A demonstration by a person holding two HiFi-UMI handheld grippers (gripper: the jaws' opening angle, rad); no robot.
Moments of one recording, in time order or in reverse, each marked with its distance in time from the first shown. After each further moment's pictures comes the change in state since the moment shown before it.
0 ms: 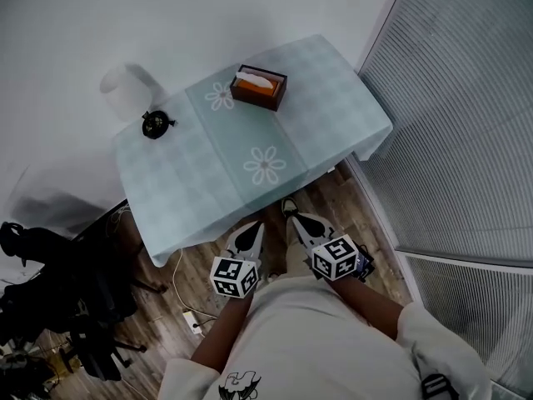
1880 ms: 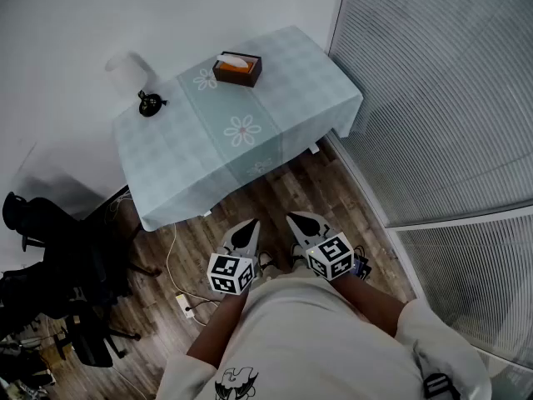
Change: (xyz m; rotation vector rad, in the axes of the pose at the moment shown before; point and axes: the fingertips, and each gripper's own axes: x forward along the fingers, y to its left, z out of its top) left arm -0.098 -0.158 -0.069 0.089 0.007 -0.007; right arm -0.183 0.079 -0.055 -0.129 -0.039 0.029
